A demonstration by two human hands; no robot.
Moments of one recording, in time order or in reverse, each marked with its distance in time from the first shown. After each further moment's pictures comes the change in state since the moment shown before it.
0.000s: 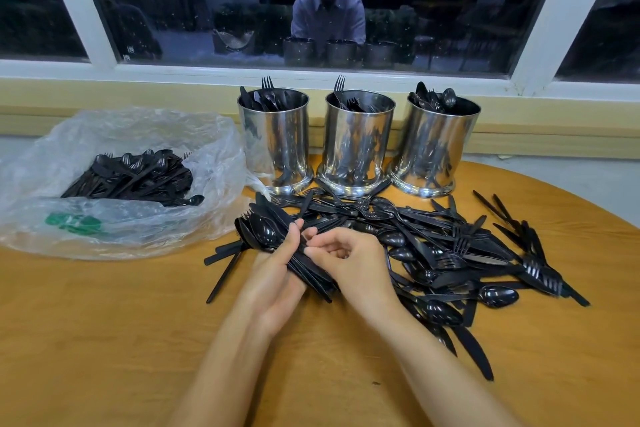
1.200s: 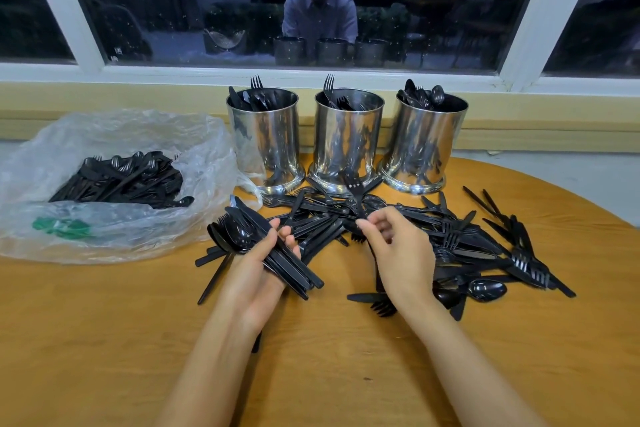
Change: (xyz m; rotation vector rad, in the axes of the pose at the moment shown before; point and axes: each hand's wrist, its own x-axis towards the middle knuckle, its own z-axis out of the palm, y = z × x) left_hand 0.008 0.004 -0.014 -0.078 0.058 -0.017; right_hand 0.008 0.022 -0.049 -0.446 0.369 -0.081
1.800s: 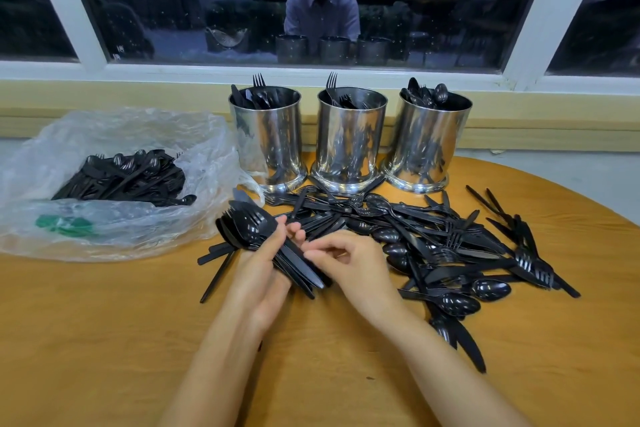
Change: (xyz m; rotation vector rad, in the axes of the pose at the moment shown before) left_hand -0.004 -0.004 0.008 0.068 -0.032 0.090; right_hand -0.019 -0.028 0.022 0.386 -0.416 -0.050
